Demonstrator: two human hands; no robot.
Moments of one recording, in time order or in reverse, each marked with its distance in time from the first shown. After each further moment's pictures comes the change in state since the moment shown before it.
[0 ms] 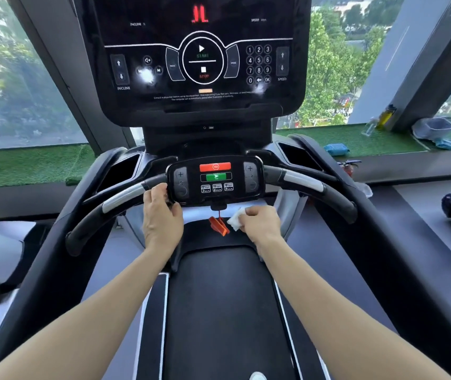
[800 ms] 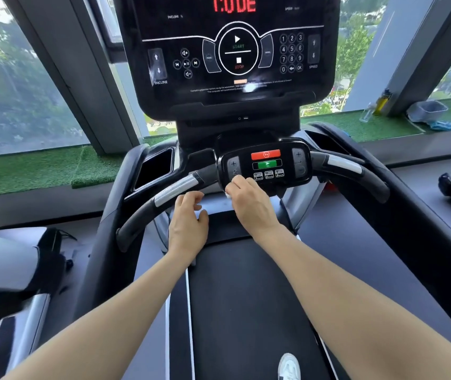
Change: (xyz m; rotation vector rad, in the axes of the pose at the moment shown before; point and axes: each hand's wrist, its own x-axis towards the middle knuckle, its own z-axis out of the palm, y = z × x) left_hand 0.012 -0.066 -0.060 -0.060 -0.226 0.139; right_hand -0.024 -0.044 0.113 -0.656 0.273 -0.938
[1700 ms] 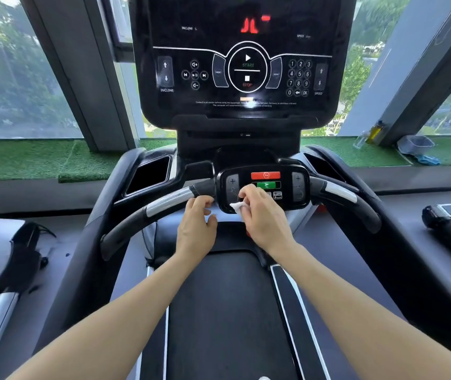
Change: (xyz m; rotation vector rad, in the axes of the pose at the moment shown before) left_hand 0.023 0.012 0.028 -0.098 -0.025 0.005; right_hand 0.006 0.020 -0.037 0.076 -0.117 0.078
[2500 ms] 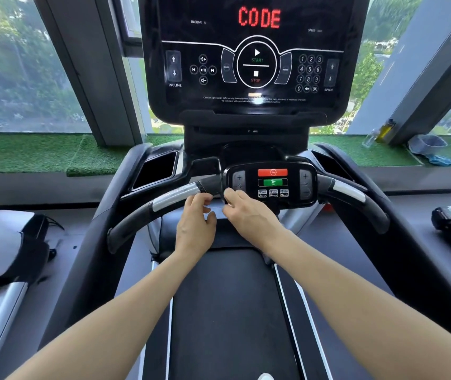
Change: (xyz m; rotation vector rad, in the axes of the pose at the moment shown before) left_hand -0.003 -0.004 -0.009 0.013 0.032 -0.035; right_hand 0.015 -0.013 0.017 -0.404 -0.161 -0.476
